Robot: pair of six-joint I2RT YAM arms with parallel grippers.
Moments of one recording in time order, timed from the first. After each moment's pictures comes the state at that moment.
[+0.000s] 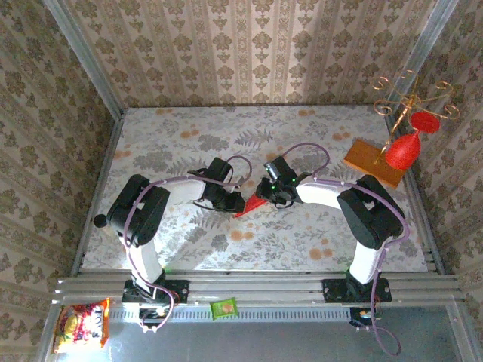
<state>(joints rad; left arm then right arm) -0.62 1.82 0.99 -0.37 0.50 -0.35 0.58 1.80 0.99 -0.17 -0.13 0.87</state>
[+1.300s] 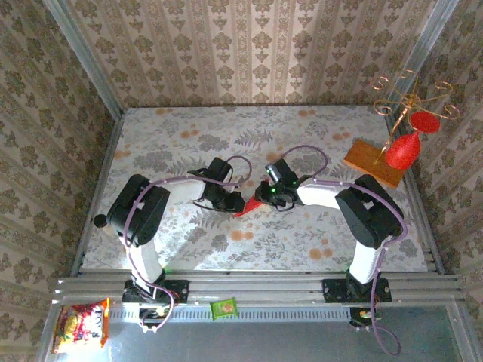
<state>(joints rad) -0.62 1.82 0.99 -0.37 0.51 -0.35 0.59 1.81 0.96 -0.11 -0.22 0.81</state>
